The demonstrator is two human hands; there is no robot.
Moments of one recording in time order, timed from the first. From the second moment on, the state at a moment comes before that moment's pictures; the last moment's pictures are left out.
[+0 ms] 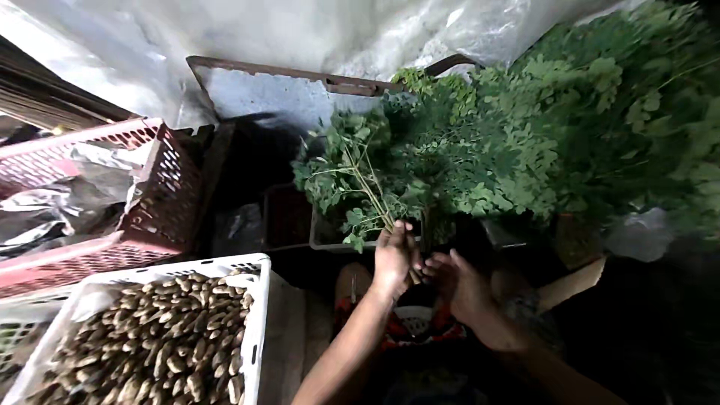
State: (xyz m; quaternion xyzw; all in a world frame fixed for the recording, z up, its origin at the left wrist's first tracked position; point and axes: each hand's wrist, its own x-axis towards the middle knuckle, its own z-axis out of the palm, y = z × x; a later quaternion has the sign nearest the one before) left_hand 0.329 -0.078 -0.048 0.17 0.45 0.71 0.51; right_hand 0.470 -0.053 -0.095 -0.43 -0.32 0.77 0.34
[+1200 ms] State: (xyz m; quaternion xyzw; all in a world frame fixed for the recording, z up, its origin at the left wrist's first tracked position) left_hand 0.306 -0.150 -0.036 0.53 0.66 0.47 0.25; right_hand 0.502 -0.017 0.025 -0.09 -0.99 0.12 -0.08
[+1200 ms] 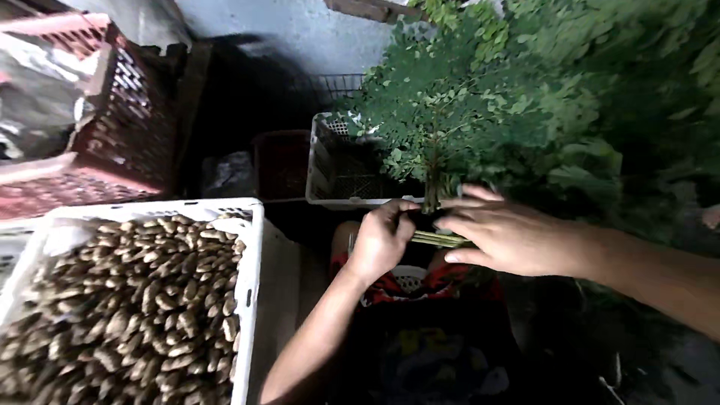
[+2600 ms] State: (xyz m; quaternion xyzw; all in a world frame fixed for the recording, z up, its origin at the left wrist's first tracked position) left_hand 0.198 -0.072 -0.081 0.48 0.61 0.44 0.44; right_hand 0.326 0.104 0.001 -0.23 -0.90 0.32 -0.19
